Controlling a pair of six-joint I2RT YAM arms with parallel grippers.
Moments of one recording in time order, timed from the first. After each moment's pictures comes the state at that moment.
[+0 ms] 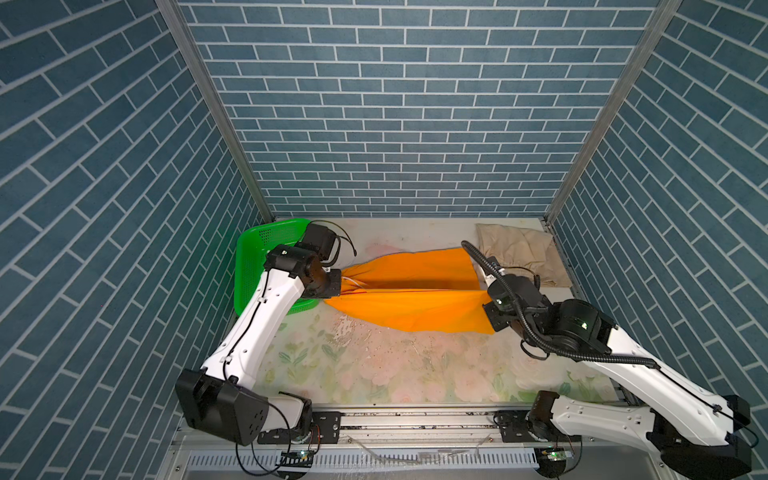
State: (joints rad) left arm -0.27 1.39 1.44 -1.26 -0.08 -0.27; right arm 0.91 1.04 1.25 -1.06 0.53 0.15
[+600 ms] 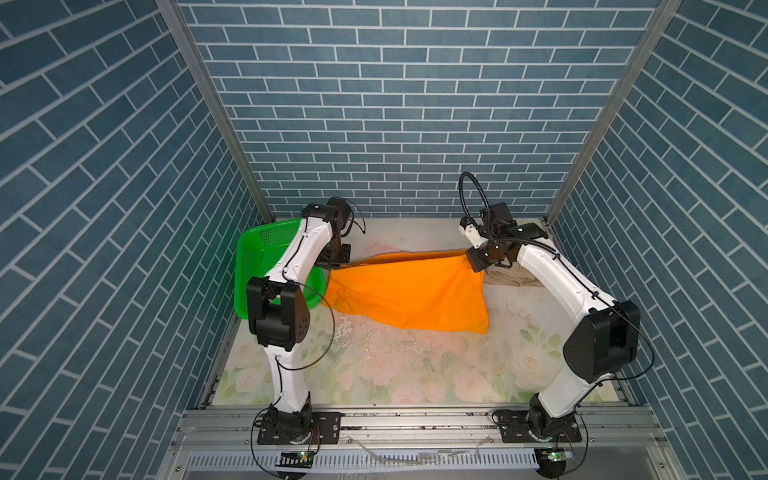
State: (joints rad) left arm -0.20 2.02 1.96 -1.41 -0.14 -0.20; right arm 0.37 1.75 1.62 -0.94 -0.07 -0.23
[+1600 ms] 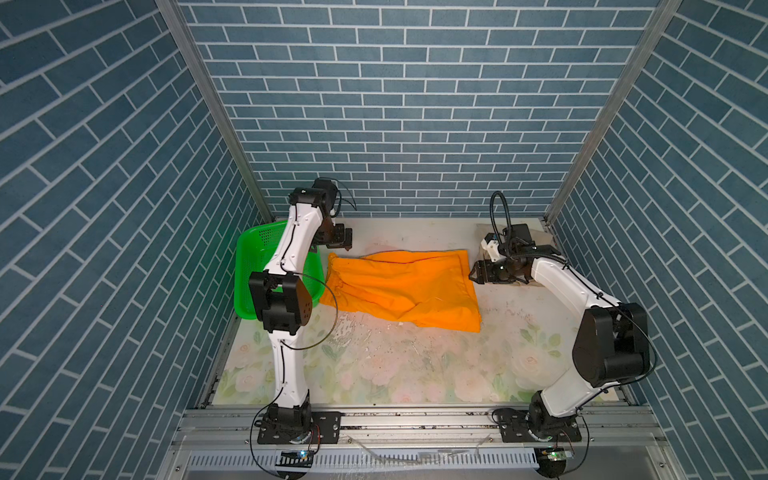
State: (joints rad) left arm -0.12 2.13 2.24 -1.43 0.02 -0.19; right arm 0.22 1.61 1.18 -0.71 -0.33 0.10
